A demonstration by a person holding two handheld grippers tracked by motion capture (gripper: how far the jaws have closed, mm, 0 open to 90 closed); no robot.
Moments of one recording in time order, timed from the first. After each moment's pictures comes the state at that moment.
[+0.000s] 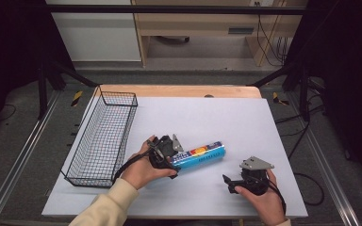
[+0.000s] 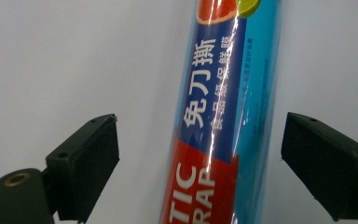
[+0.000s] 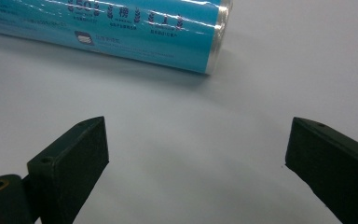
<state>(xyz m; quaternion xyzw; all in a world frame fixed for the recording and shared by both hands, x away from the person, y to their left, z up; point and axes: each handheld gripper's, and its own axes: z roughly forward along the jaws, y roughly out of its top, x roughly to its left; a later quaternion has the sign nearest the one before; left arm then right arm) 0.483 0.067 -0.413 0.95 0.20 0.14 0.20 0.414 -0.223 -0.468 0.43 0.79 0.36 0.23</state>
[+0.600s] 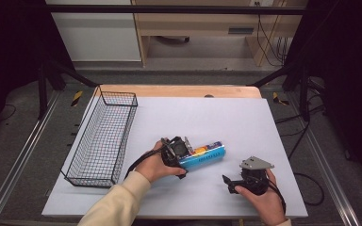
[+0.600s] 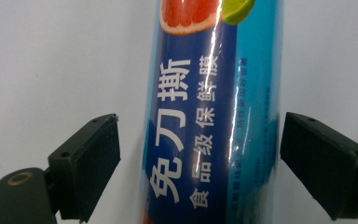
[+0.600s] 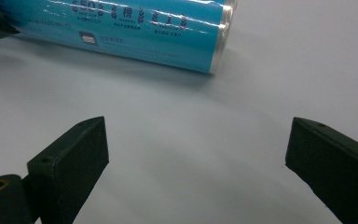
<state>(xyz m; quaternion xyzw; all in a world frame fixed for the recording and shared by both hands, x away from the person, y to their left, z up) 0.503 0.043 -0.437 0.96 0.18 0.09 0.17 0.414 -0.223 -0.468 0.43 0.79 0.37 0.22</state>
